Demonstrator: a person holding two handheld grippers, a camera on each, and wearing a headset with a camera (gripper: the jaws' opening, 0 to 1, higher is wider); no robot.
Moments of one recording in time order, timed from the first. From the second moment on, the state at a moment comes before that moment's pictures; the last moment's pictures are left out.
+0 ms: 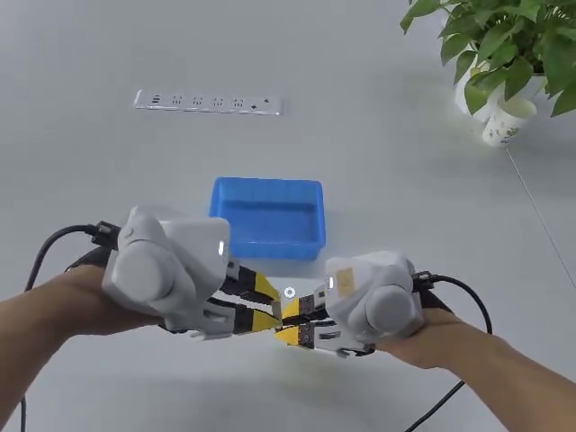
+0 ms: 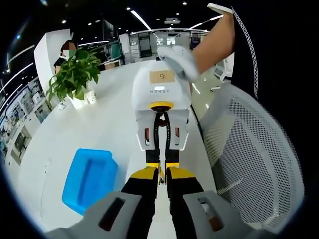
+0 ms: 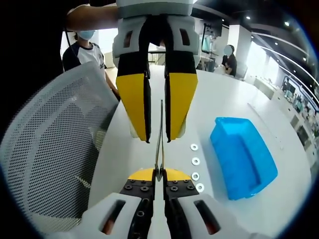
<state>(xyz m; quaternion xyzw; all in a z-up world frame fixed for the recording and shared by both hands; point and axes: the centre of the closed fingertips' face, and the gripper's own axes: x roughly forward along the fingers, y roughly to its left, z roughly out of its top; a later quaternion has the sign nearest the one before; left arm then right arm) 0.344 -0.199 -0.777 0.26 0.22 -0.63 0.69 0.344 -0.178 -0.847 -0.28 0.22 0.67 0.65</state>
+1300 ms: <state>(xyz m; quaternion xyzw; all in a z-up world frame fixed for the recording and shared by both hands) 0.353 -0.201 -0.773 0.26 0.22 -0.65 0.67 0.356 -0.177 -0.846 -0.29 0.21 0.67 0.65</state>
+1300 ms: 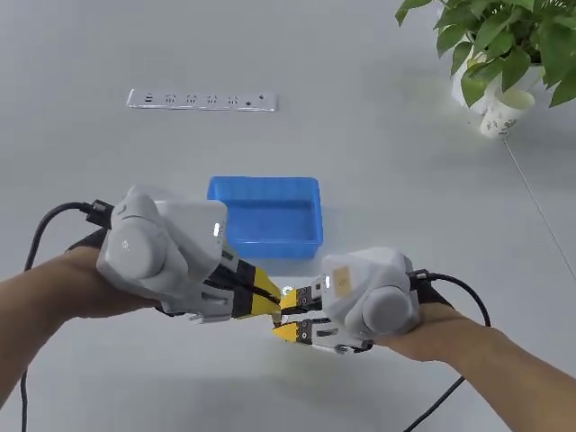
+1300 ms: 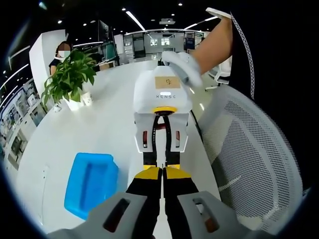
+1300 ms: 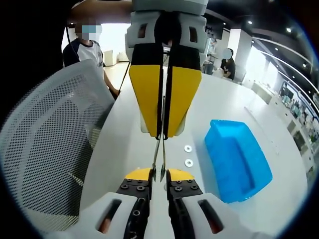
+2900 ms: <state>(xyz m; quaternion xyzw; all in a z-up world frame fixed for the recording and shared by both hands) 0.366 -0.206 -0.790 0.28 0.22 -0.66 0.66 0.370 -0.179 -0.857 -0.29 0.21 0.66 0.66</state>
